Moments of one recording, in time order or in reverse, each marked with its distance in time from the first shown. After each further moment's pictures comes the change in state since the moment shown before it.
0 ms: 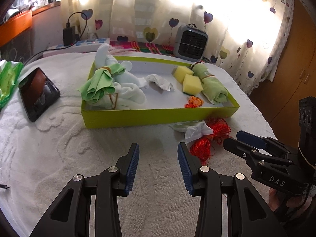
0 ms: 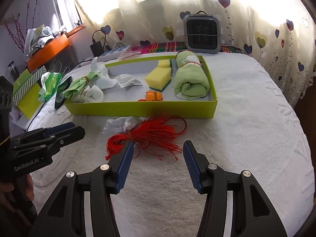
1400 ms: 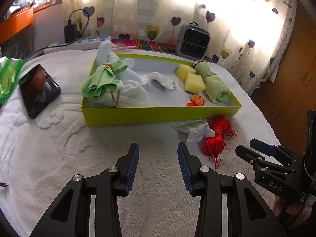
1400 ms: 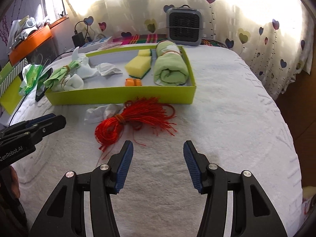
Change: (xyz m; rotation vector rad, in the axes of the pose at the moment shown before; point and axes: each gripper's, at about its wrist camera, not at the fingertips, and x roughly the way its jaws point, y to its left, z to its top) left arm 0.003 0.003 0.001 -0.012 0.011 0.005; right arm -0.010 -0.005 -0.014 0.022 0.043 -0.198
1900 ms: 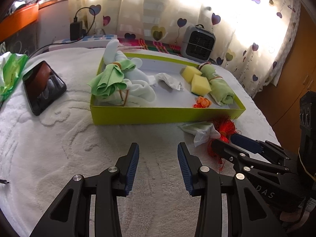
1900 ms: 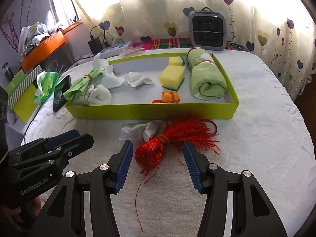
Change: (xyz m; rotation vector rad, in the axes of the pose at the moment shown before) left arm 0.000 0.008 0.000 -0.030 -0.001 0.012; right arm 0.019 0.044 0.021 -0.013 -0.003 0.138
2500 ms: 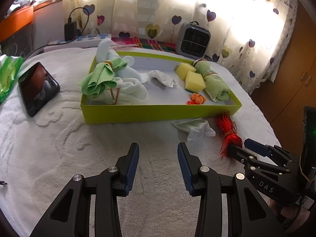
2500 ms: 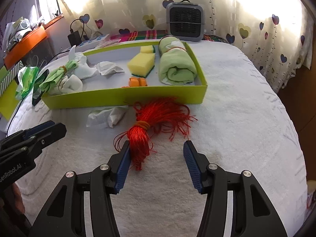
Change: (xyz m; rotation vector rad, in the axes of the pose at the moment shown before) left arm 0.002 -0.009 -0.001 0.025 0.011 -0.018; right arm -0.013 -0.031 -0.019 0.033 0.033 -0.164
